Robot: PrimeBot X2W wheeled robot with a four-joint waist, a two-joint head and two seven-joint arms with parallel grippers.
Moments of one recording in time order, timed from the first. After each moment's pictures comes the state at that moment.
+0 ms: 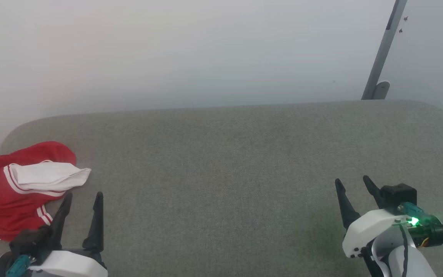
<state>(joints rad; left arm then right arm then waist) 0.02 0.23 0.05 0.19 -0.32 -0.12 -0.26 -0.19 -0.07 -0.04 0.44 0.11 0.13 -0.11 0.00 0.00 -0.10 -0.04</state>
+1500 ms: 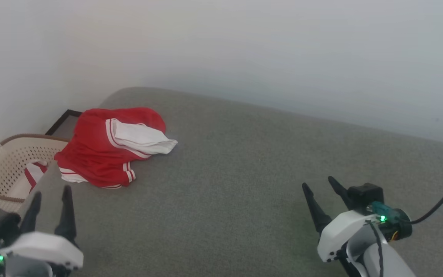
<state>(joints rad) -0.04 0.26 0.12 0.24 -0.44 -0.03 -0.14 -0.23 -0.08 0.16 0.50 0.19 0.13 -0.14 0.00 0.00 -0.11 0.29</state>
